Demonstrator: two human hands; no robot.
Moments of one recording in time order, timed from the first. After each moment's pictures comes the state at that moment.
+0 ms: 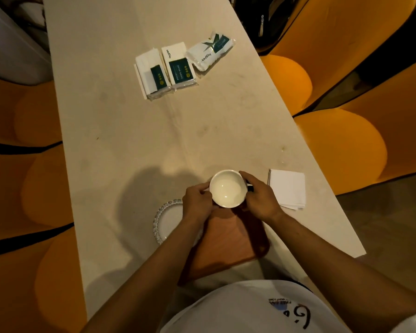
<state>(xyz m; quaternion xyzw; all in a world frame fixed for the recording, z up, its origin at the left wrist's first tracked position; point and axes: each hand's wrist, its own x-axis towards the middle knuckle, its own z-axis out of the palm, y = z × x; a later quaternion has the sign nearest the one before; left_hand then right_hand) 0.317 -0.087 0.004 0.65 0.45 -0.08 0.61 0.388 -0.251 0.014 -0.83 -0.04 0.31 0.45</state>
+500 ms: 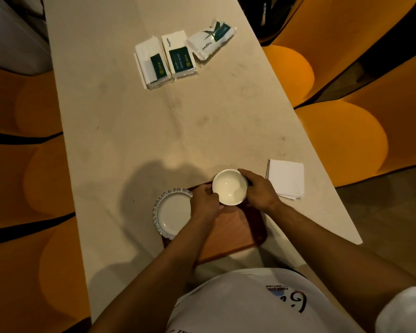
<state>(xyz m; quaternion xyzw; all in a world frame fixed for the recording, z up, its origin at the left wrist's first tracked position) 0.298 -0.121 0.006 0.67 0.45 -0.08 0.58 0.387 -0.259 -0.004 -0.86 -0.06 0.34 0.37</state>
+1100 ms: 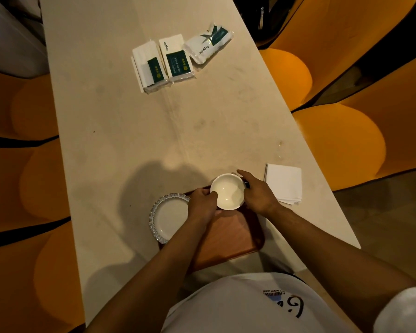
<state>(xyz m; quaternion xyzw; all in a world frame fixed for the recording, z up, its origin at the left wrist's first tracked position) 0.311 -0.116 -0.005 0.64 0.51 -0.14 0.56 0.396 -0.262 -0.013 -0.86 -0.10 0.35 0.35</state>
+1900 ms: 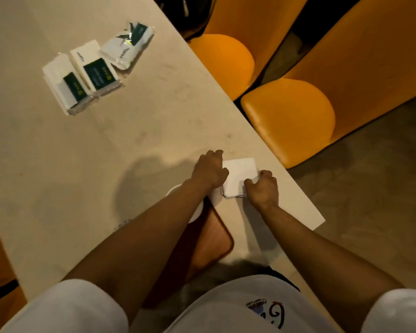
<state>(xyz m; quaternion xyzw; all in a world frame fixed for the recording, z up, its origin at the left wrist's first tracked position) 0.462 -0.198 -0.016 0.92 0.04 -0.28 0.27 0.422 -0.360 -0.035 -0.88 0.25 0.21 0.34</state>
